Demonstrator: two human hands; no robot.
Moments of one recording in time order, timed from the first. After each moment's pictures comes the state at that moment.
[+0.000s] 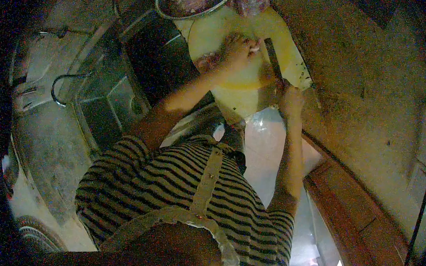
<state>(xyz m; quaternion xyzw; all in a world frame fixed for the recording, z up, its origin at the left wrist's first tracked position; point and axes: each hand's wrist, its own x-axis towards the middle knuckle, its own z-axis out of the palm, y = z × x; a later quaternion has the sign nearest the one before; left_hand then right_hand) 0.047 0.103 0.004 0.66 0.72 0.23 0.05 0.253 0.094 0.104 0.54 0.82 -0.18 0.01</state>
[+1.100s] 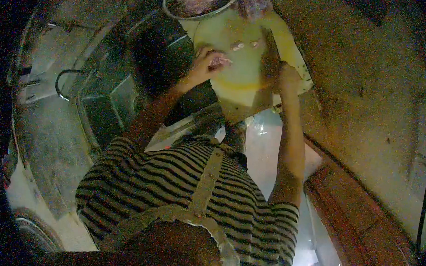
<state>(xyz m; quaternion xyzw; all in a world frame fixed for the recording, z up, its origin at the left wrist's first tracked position) -0.026 -0.002 0.024 0.67 0.64 0.36 0.13 0.222 0.137 0.052 0.55 0.83 -0.08 0.05</state>
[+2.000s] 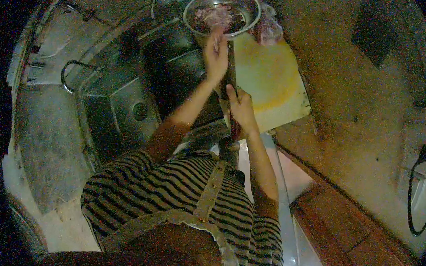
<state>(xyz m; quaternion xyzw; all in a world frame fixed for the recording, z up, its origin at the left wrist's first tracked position) -0.027 0.069 0.089 0.33 0.57 0.75 -0.02 0.120 0.021 0.121 0.40 0.66 -0.61 -0.20</state>
